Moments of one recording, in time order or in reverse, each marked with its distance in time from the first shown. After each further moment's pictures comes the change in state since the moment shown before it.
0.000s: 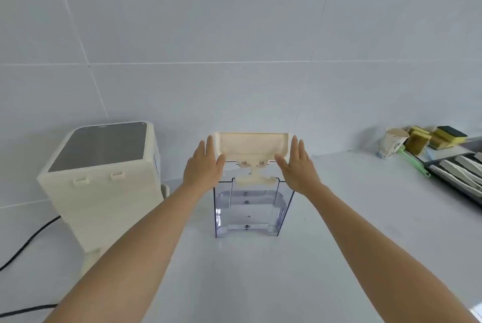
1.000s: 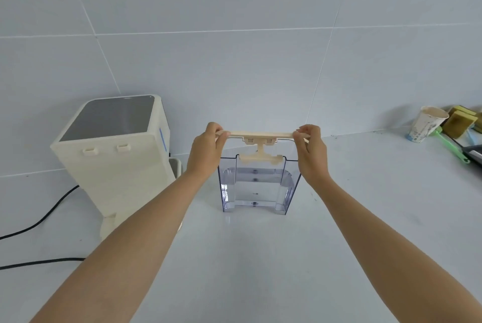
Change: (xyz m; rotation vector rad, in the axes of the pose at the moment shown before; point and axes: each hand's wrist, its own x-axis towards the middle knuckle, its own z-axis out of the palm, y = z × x) left_hand -0.022 0.009 0.008 -0.236 0.332 0.086; right_hand -0.017 0.004 0.005 0.658 0.240 -0.056
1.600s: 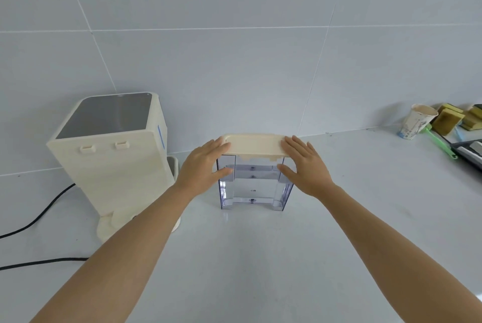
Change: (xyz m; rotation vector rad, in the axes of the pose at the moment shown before) left_hand -0.031 -0.033 -0.003 0.187 -0.303 0.196; right_hand -0.016 0.037 -0.010 -0.712 -0.347 -0.370
